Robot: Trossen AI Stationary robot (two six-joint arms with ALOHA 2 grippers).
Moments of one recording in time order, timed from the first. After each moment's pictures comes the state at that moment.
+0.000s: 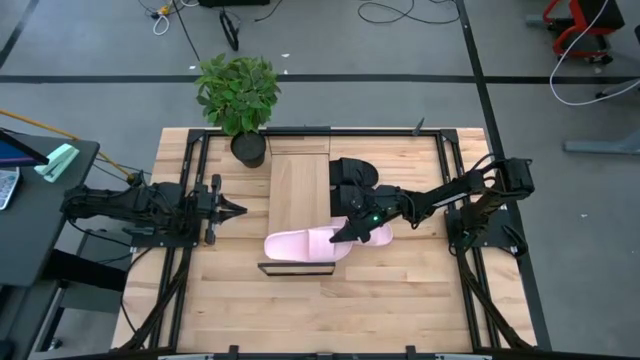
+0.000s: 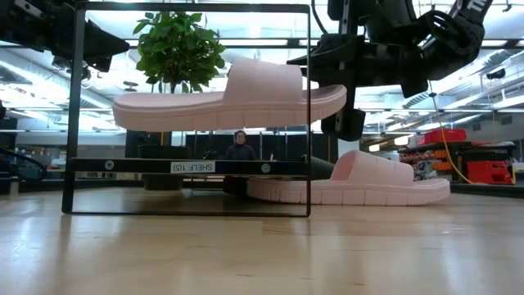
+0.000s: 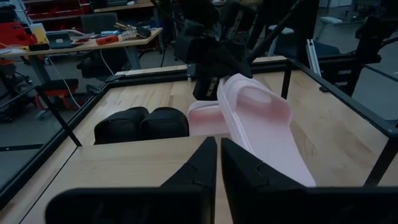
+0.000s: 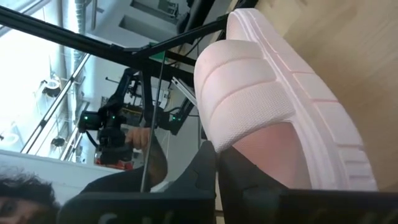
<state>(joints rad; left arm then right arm) -0.11 0.23 0.29 -0.20 -0.13 0.06 -0.02 1.63 0.60 0.87 -0.47 1.13</state>
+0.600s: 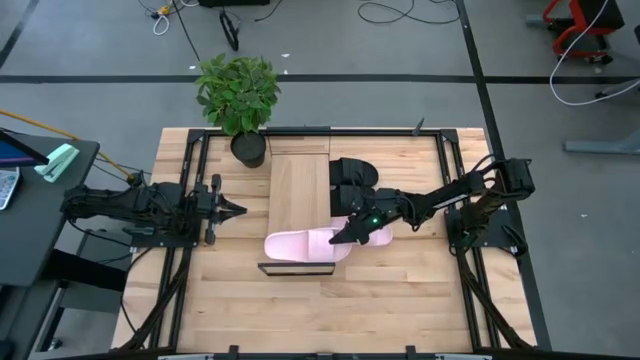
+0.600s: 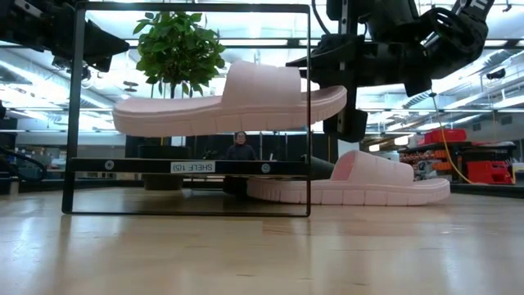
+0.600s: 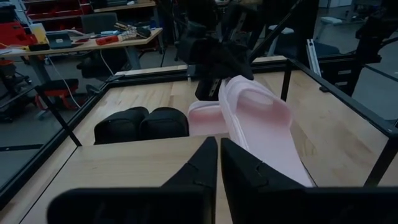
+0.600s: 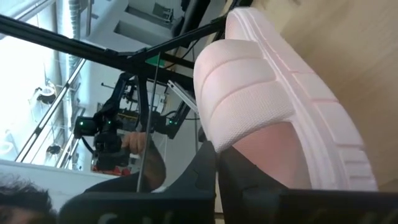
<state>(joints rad) -0.11 0.23 0.29 -0.20 -0.13 0.06 0.01 1.63 0.60 0.86 -0.42 1.15</state>
